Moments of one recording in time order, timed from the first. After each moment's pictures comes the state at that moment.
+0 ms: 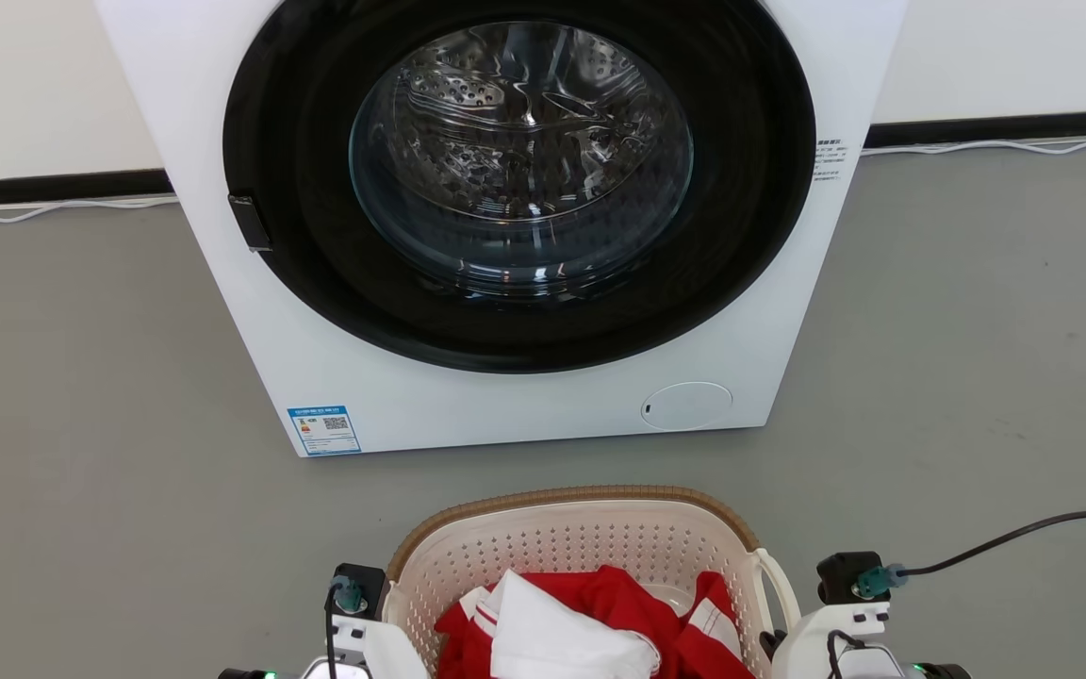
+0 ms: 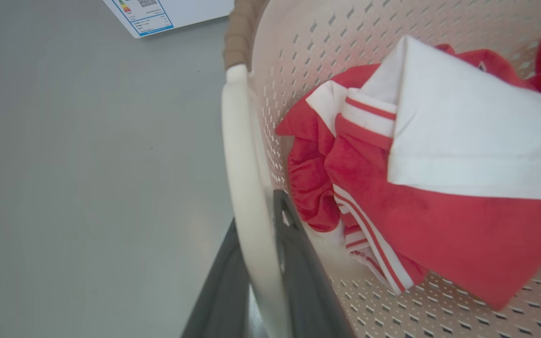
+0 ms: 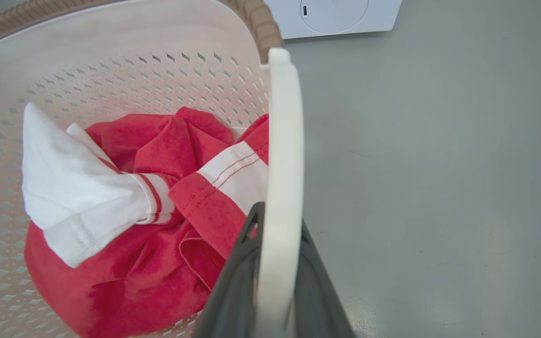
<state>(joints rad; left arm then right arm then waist) -0.52 0.05 -1.16 1.27 -1.05 0.03 -0.03 -0.52 -0.08 1.04 1.26 1.12 0.11 -0.02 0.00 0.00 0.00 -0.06</state>
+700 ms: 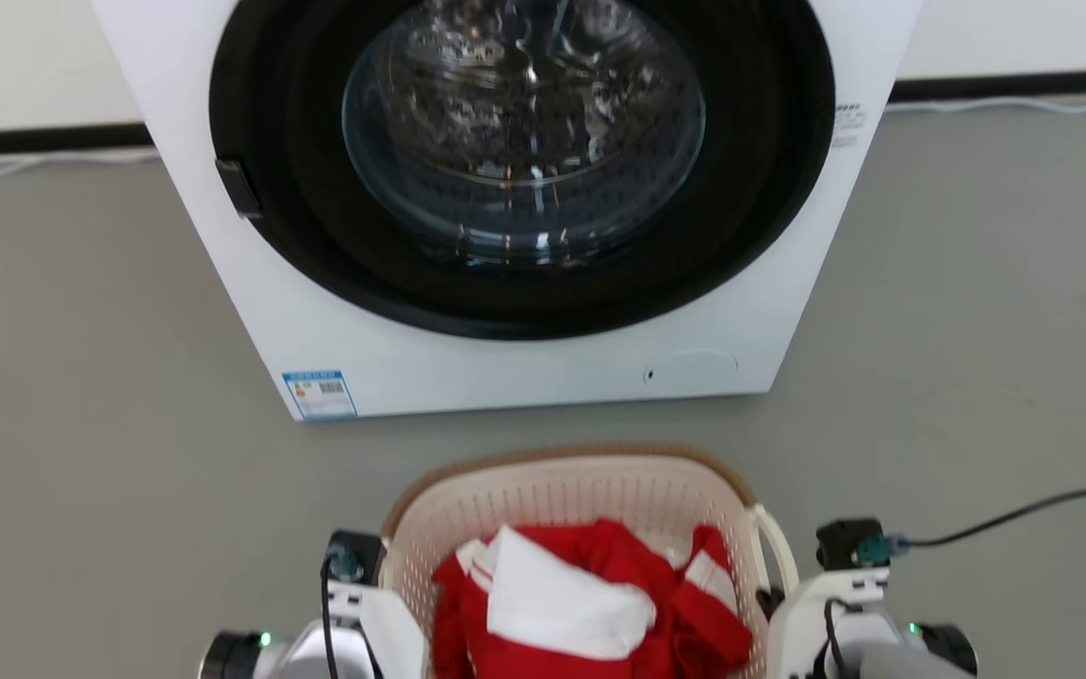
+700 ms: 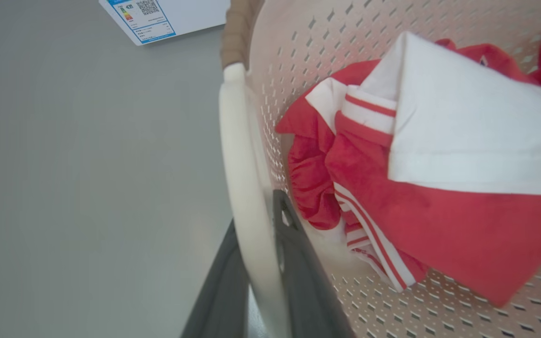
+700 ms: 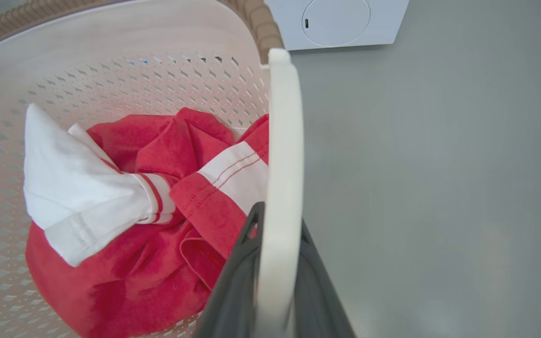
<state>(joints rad) -0.56 0.05 -1.18 1.29 -1.06 0.03 -0.06 -0.56 -0.08 1.10 1.27 1.17 0.11 -0.07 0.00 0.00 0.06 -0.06</state>
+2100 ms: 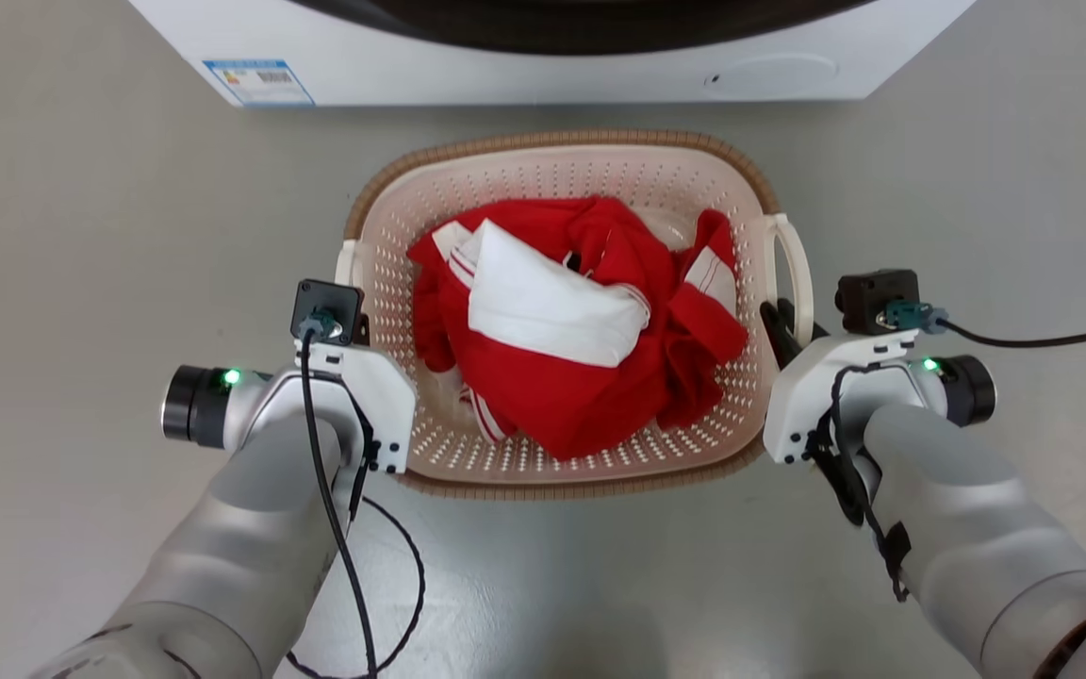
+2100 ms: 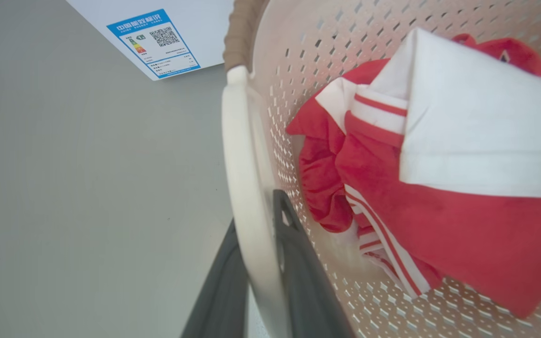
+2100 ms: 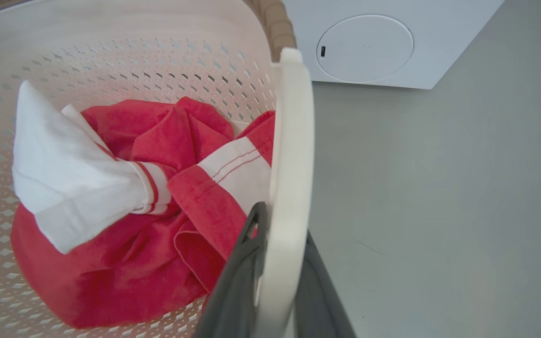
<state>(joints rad) -0.94 0.06 -1.18 1.30 -1.02 0.15 -0.24 -0.93 -0.08 1.02 1.31 1.02 0.11 -0.24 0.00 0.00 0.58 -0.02</state>
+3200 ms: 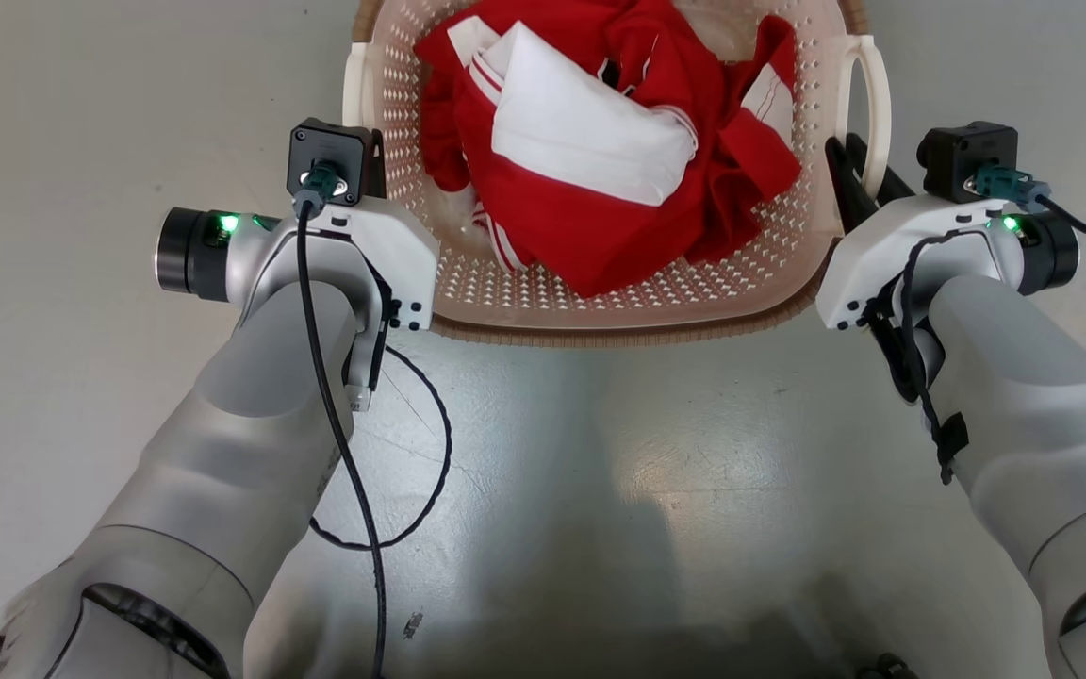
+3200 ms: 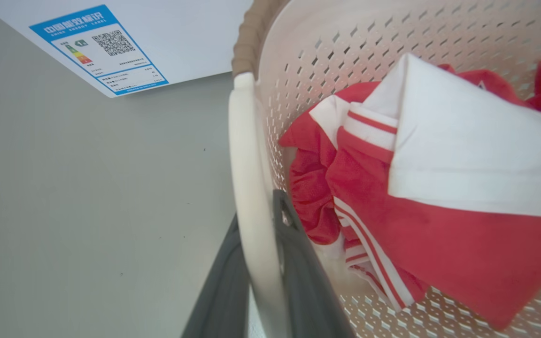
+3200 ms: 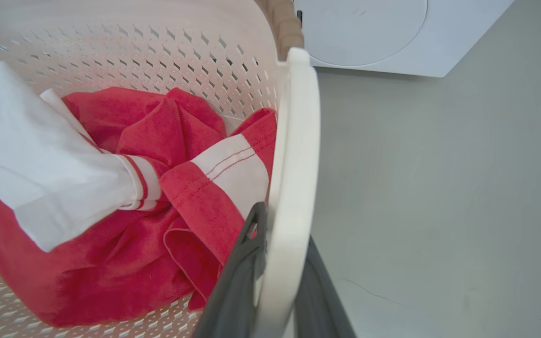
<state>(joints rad) -1.05 0.09 -0.84 1.07 -0.67 0.23 -0.25 -1.05 -0.14 0.56 1.22 0.56 0.12 -0.25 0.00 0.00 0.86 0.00</state>
